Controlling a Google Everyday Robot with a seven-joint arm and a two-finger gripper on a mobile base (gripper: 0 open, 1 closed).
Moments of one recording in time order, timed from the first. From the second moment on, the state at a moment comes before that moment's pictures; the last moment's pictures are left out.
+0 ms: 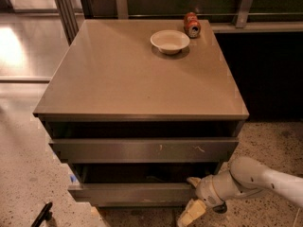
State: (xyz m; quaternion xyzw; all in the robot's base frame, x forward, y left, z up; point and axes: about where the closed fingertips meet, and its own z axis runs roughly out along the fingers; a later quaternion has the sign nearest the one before) arm 0.401 -0.114 0.462 -0.47 0.79 0.35 0.19
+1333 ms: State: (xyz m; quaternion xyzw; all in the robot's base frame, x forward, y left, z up) arm 0.382 -0.117 0.465 -0.47 0.79 0.36 0.19
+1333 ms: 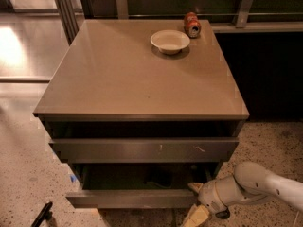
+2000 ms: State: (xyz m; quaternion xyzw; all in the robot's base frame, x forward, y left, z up) arm 0.386 -0.114 0.466 -0.46 0.79 0.35 0.21
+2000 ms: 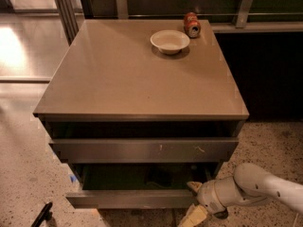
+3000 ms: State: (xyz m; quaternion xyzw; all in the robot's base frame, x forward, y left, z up) arm 0.391 -0.102 0.447 -0.46 0.79 0.38 0.17
